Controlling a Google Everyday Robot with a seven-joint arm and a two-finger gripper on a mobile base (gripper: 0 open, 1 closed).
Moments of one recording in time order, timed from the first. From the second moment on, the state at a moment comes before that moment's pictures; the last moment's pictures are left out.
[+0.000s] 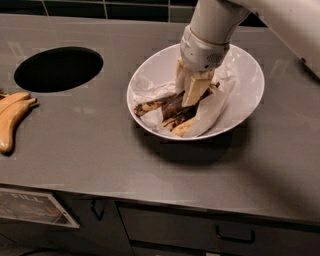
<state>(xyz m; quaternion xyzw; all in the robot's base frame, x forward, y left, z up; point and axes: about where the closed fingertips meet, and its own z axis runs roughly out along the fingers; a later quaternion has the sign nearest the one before) 0.562 -0.056 0.896 -0.82 0.56 0.03 0.12</state>
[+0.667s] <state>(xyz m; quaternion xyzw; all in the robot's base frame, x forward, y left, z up) 0.540 -0.042 0.934 -0.82 0.55 -0.02 0.13</state>
